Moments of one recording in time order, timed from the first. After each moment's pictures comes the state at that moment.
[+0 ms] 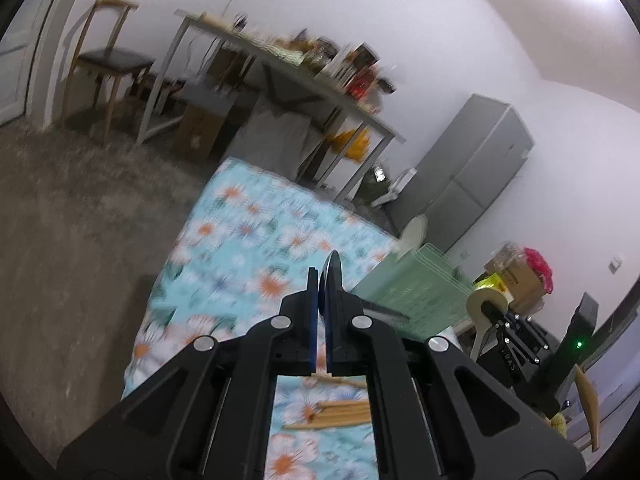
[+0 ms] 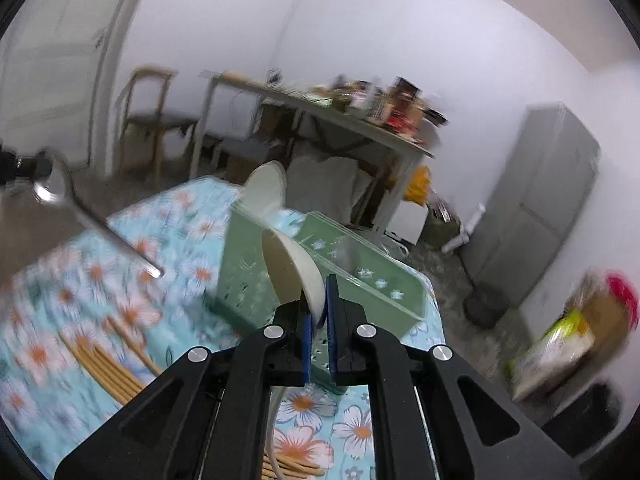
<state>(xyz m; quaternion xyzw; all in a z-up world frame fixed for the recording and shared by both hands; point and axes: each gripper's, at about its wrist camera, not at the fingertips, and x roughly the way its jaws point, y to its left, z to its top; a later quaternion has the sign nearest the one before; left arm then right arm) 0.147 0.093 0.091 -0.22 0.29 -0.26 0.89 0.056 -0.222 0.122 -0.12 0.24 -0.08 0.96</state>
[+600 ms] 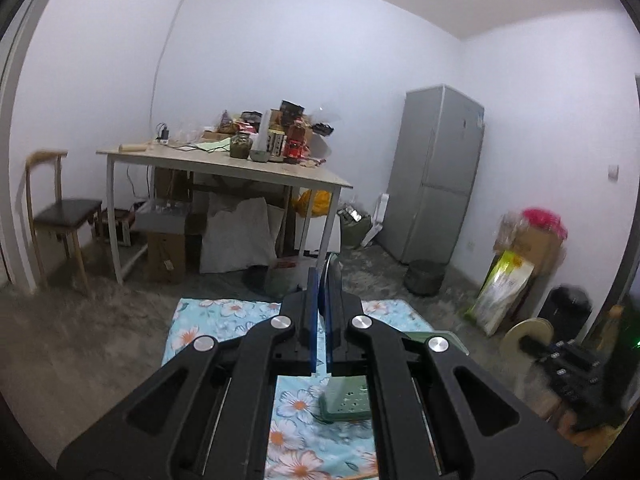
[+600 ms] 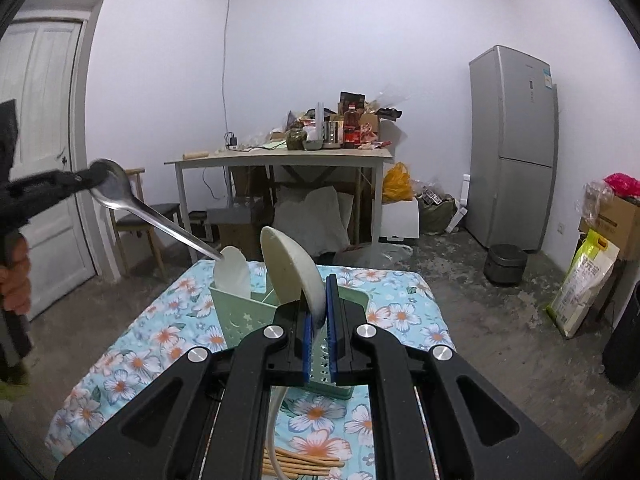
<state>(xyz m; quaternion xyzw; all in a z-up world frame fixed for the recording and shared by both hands) 0.161 -0.026 0.202 -0.04 0.16 -0.29 0.94 0.010 -0.270 0.163 0.02 0.18 -0.09 0.98</state>
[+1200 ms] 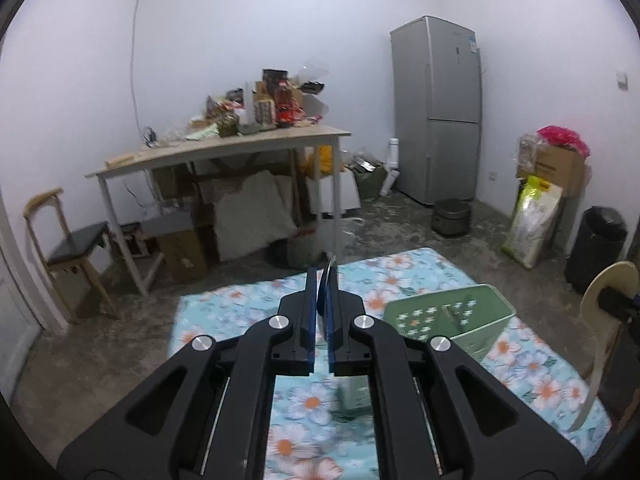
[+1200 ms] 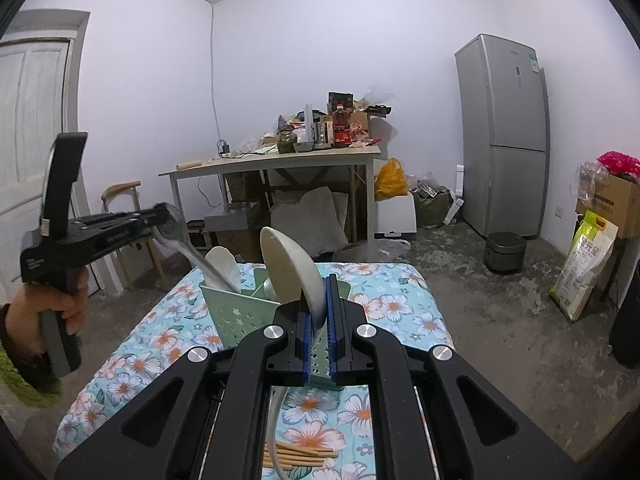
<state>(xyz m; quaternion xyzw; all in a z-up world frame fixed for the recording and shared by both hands) 0.193 -0.112 0.172 0.07 0.20 -0.28 0.94 -0.002 -0.288 0.154 0.06 0.17 -0.10 0.98</state>
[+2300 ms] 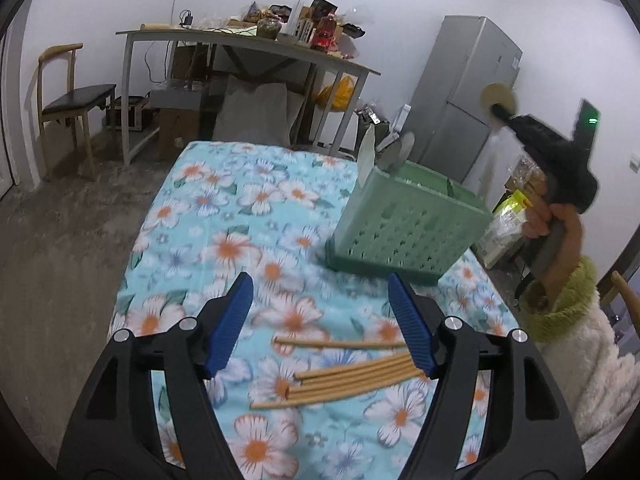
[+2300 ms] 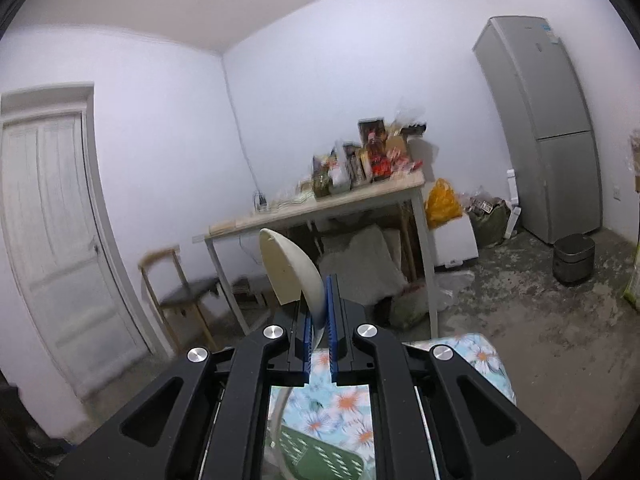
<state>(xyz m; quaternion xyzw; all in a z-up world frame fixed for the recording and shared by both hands) 0.124 0.000 0.073 -0.07 0.34 -0.27 0.90 0.163 -0.363 0.148 0.13 0.13 0.01 0.98</state>
